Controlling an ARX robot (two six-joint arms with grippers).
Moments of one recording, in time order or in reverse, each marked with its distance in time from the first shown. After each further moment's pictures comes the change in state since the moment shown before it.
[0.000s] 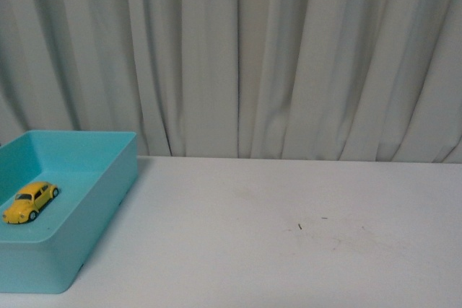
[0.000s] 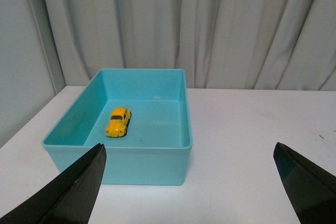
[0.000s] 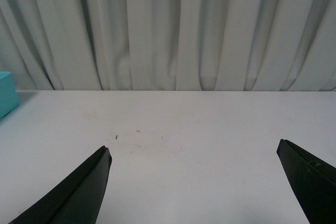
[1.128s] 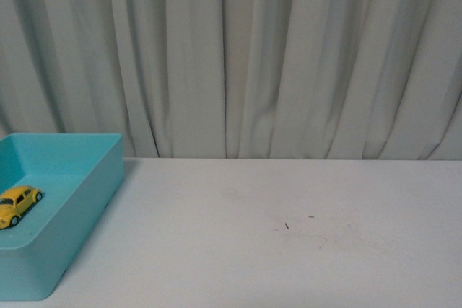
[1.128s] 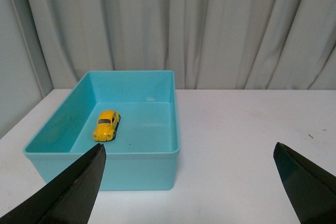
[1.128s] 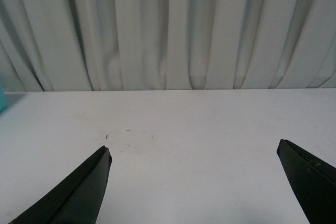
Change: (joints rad) left arm -0.001 0.000 0.000 0.000 0.000 0.000; right arm 0.000 0.000 0.000 0.000 0.000 0.000
